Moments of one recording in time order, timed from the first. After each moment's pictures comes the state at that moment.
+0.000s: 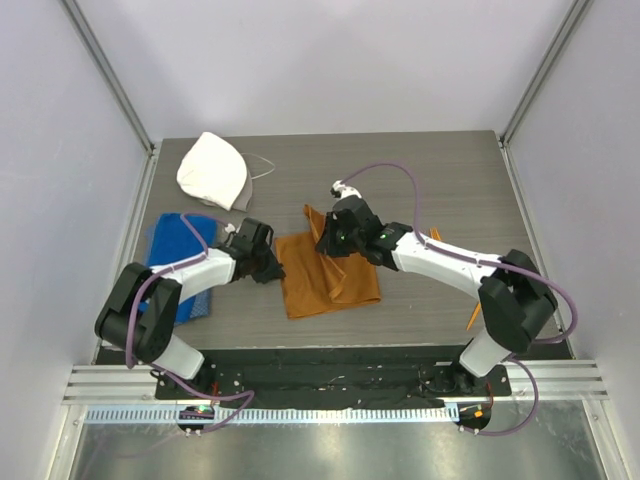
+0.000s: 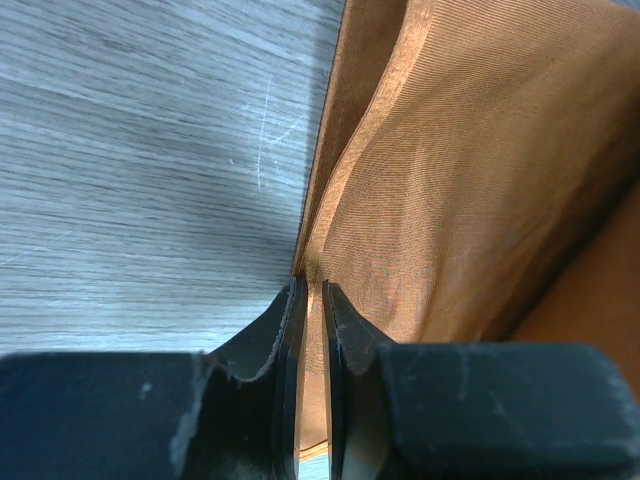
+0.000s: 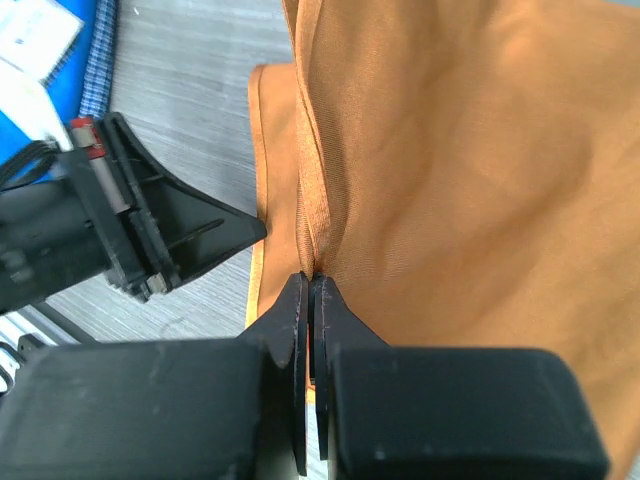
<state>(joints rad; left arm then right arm) -0.46 1.52 0.73 -0.23 0.02 -0.96 0.78 1.58 1.09 -0.19 0.03 0.63</state>
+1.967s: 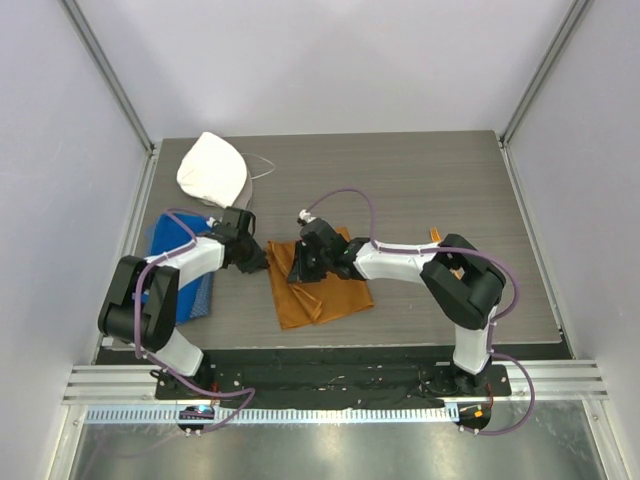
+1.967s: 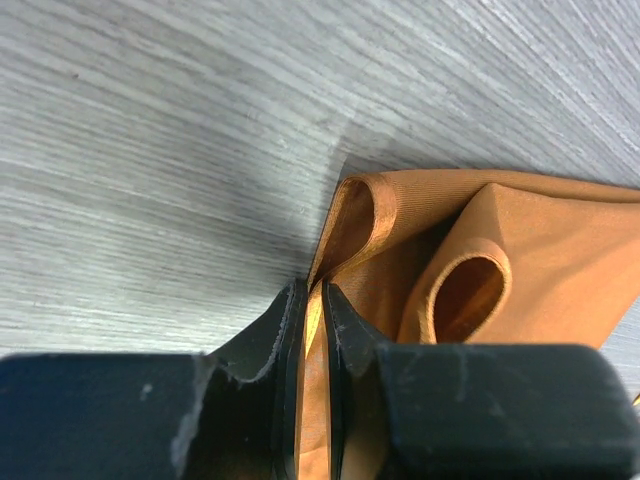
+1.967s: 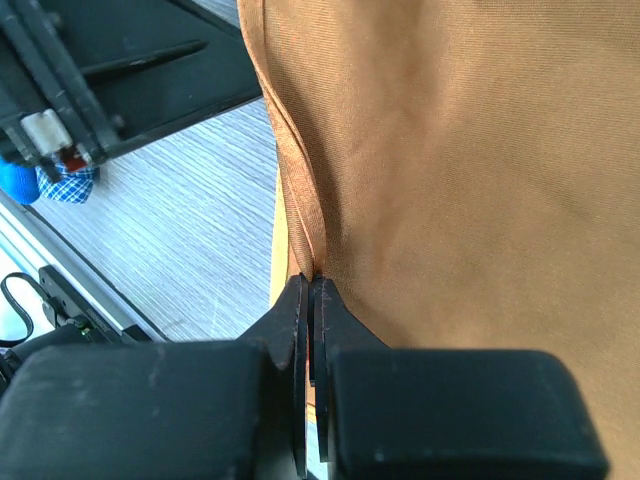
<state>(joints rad) -0.30 1.57 0.80 -0.29 0.03 -0.91 0.91 1.87 1.14 -0.05 -0.15 0.76</state>
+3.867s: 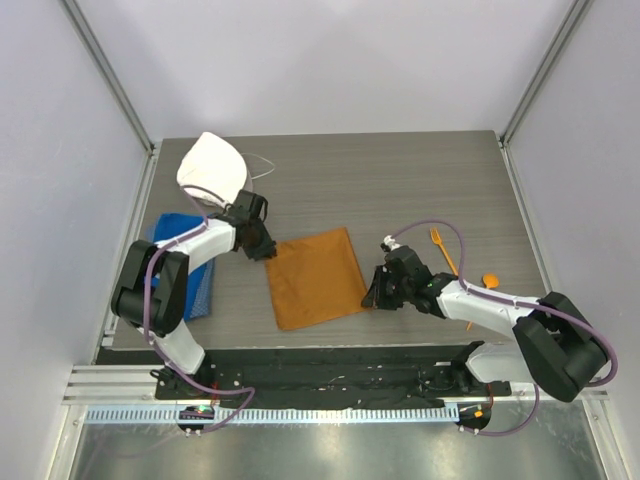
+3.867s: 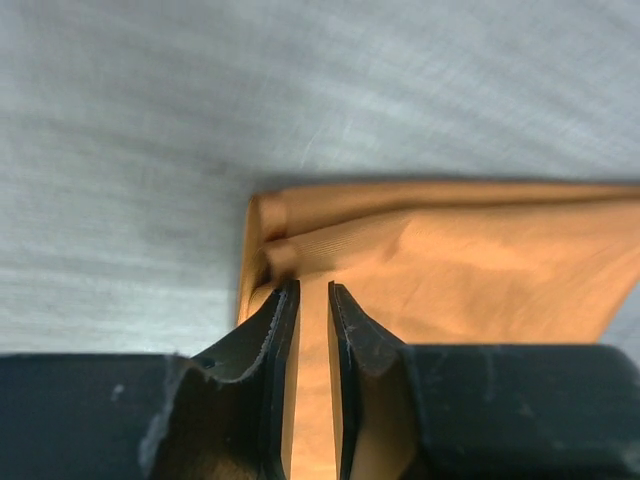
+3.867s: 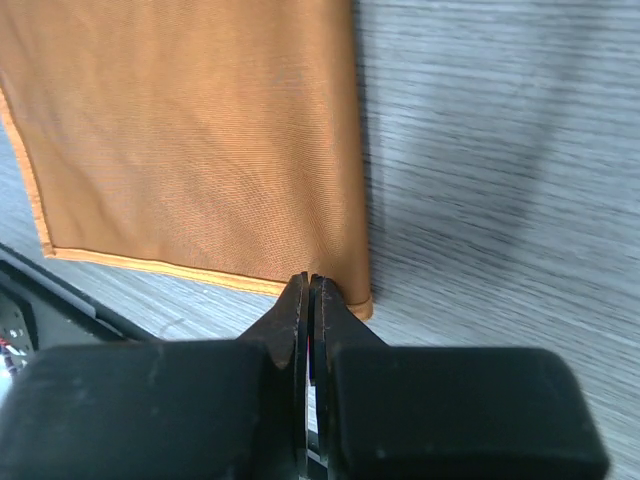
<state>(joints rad) -0.34 1.68 0.98 -0.39 0.01 -0.80 0.65 1.27 0.48 -0.09 -0.17 0.71</state>
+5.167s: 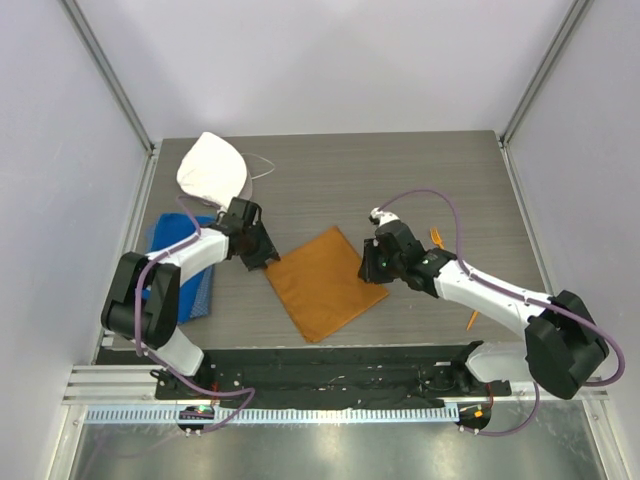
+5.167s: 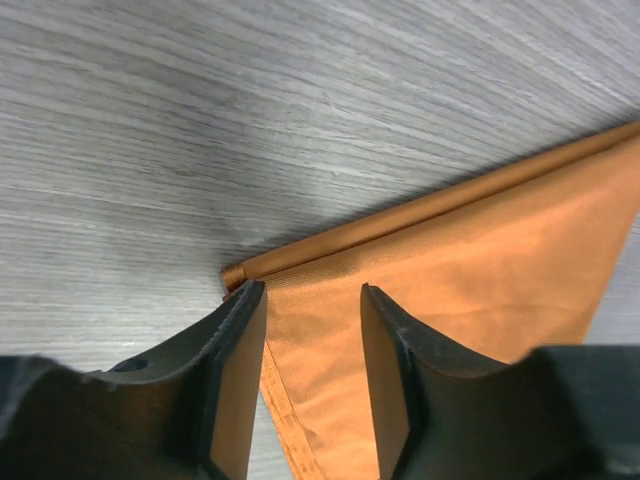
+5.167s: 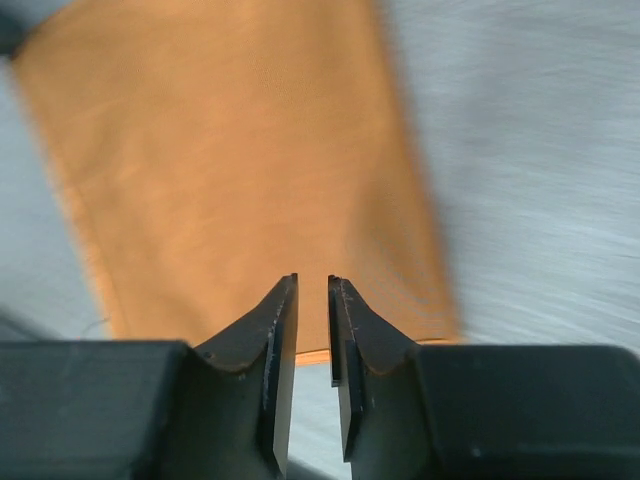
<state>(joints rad) -0.33 1.60 0.90 -0.37 0.08 -0.82 0.66 1.28 0.77 -0.31 0.05 0.49</state>
